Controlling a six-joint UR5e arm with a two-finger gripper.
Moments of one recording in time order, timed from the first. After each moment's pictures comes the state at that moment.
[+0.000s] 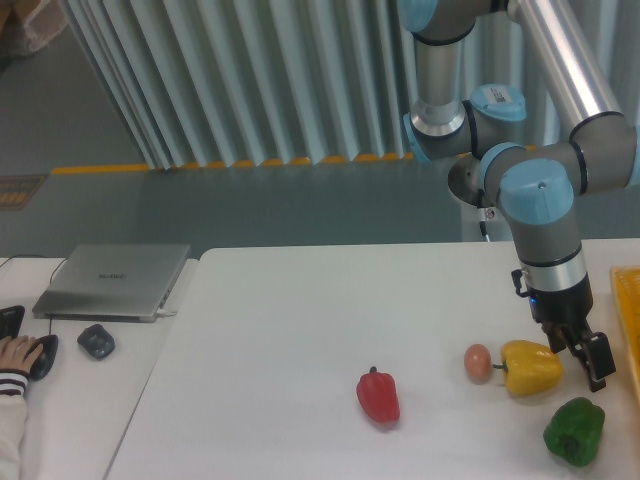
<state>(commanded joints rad) 2.37 -1.96 -1.51 -1.00 1.73 1.36</state>
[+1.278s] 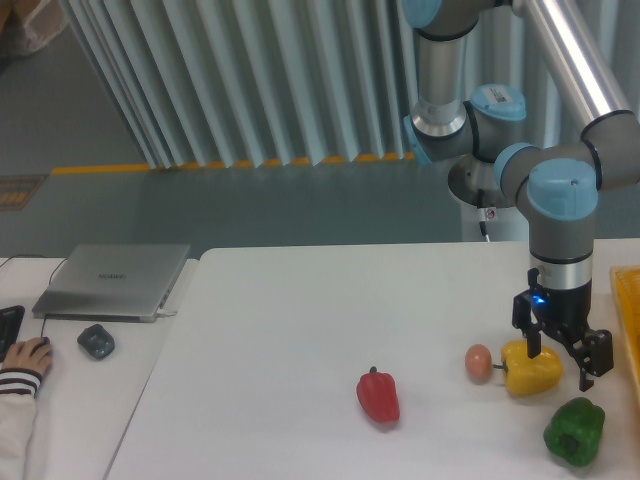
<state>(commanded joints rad) 2.39 -1.93 -1.58 -0.95 1.54 0.99</state>
